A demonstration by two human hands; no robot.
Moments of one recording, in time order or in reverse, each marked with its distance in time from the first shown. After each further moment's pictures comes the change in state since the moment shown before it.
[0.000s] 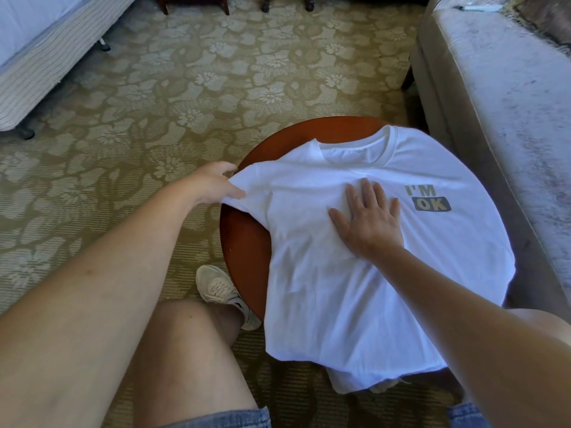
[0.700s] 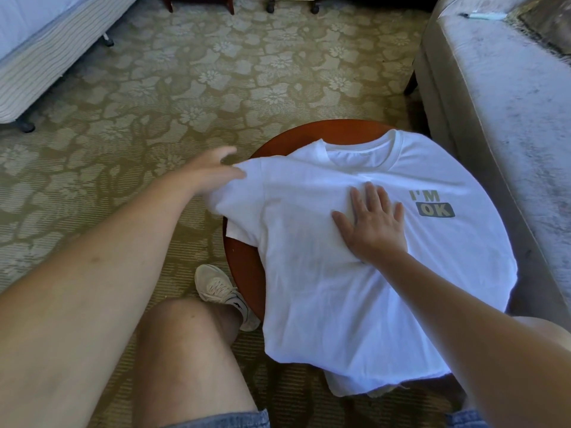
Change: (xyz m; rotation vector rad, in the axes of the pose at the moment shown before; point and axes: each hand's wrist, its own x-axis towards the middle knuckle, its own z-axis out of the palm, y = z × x) left_hand 0.006 0.002 -0.016 0.077 0.122 0.072; right_hand 0.001 0.000 0.001 -0.016 0.012 0.007
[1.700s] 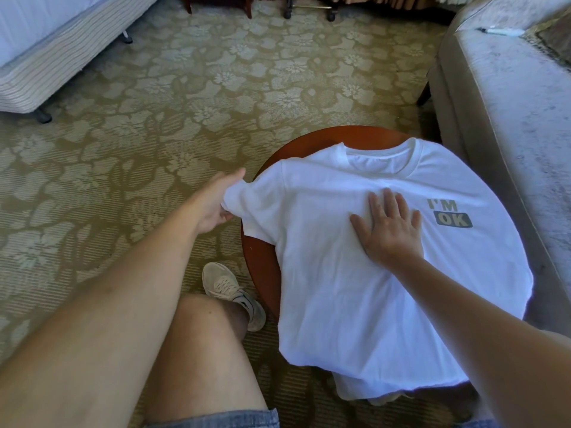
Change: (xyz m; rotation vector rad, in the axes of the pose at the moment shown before) left_hand -0.024 -0.050 0.025 -0.857 -0.116 -0.280; right_hand -0.001 -0.003 -0.002 -0.028 -0.002 0.027
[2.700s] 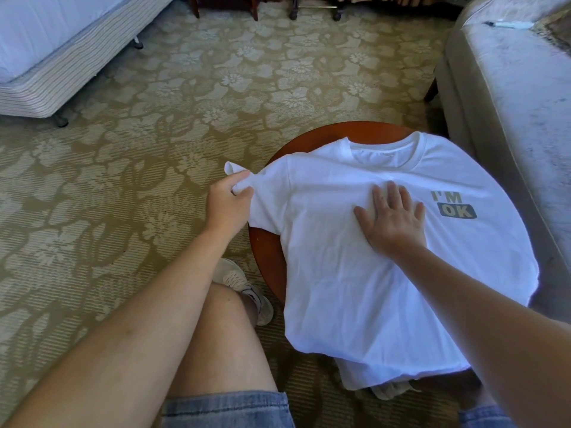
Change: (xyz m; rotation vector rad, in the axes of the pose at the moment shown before) left_hand -0.039 -0.023 0.029 0.338 0.435 0.513; right_hand 0.001 0.000 0.000 0.000 0.001 -0.005
